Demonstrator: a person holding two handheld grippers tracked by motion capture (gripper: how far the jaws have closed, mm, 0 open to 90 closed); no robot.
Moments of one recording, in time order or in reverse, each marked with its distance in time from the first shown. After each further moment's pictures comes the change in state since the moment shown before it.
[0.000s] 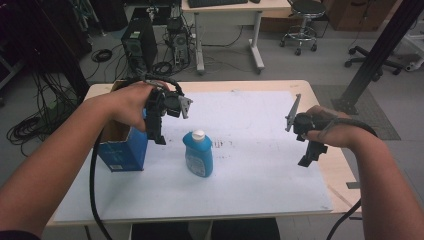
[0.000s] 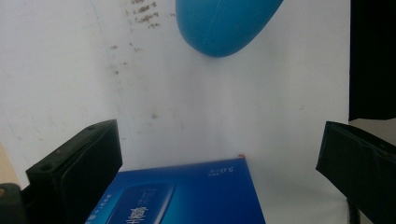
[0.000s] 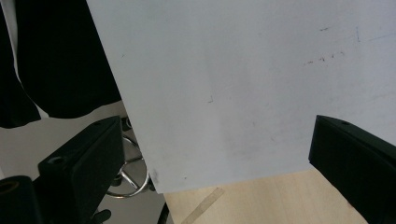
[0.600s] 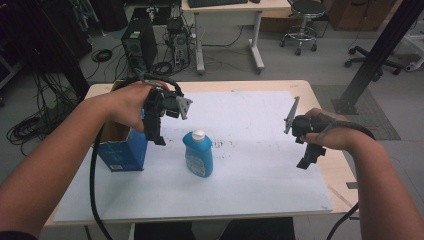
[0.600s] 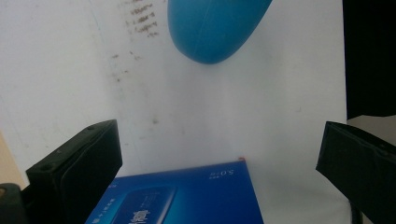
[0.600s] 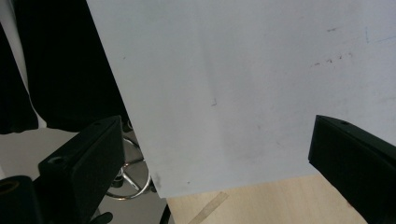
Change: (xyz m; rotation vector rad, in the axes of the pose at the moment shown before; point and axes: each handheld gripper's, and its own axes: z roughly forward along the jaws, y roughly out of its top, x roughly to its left) left arm -0.005 0.001 -0.006 -0.022 0.011 0.030; right arm 0.004 0.001 0.006 -0.004 0.002 0.014
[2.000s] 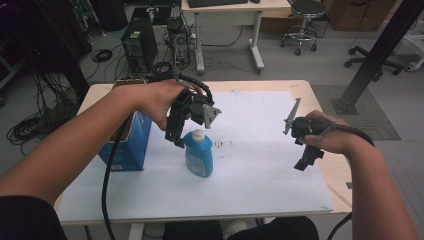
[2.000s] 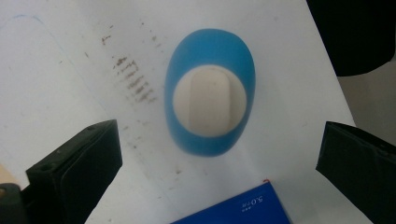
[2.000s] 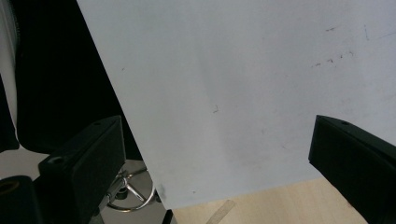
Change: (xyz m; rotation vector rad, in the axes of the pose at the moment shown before) left arm 0.002 0.066 0.002 -0.002 -0.037 0.307; right arm 0.003 -0.001 0.005 -0.026 -0.010 0.051
